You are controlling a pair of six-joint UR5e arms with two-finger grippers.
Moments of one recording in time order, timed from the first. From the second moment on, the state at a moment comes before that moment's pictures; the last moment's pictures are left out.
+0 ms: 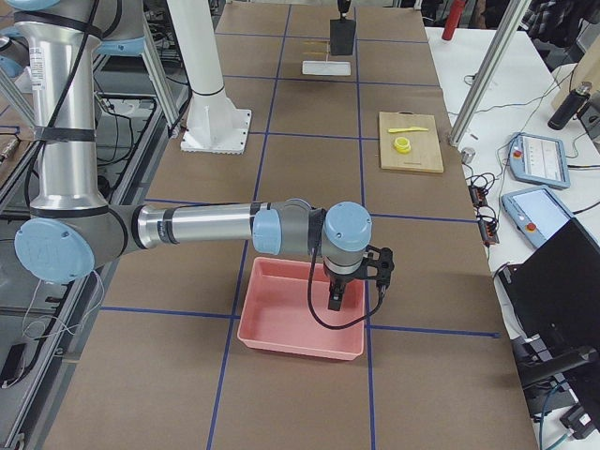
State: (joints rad) left arm -1.30 -1.71 -1.78 -1.97 -2.66 -1.16; right arm 1.62 -1.60 1.71 -1.65 2.46 0.12
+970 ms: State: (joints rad) left arm -1.10 -2.00 -1.75 -1.98 -2.48 -1.85; right arm 1.29 -1.39 1.93 -1.46 2.46 0.31
